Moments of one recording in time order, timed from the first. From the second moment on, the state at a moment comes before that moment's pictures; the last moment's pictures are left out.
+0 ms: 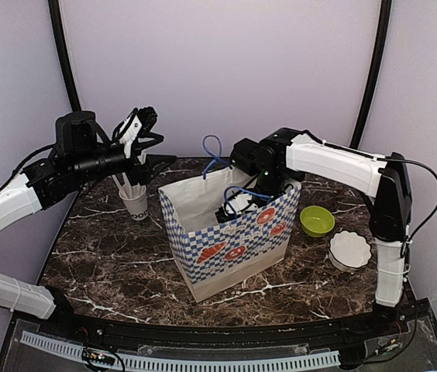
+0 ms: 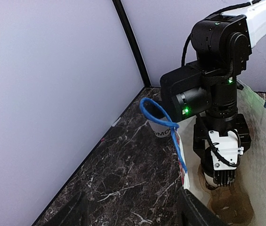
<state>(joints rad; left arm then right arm) -0.65 1.15 1.11 -0.15 0.26 0.39 0.84 2.05 1.91 -1.36 -0.12 -1.01</state>
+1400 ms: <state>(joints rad) -0.66 1.42 1.41 -0.31 0.56 0.27 0.81 1.82 2.04 -1.43 -0.30 -0.95</state>
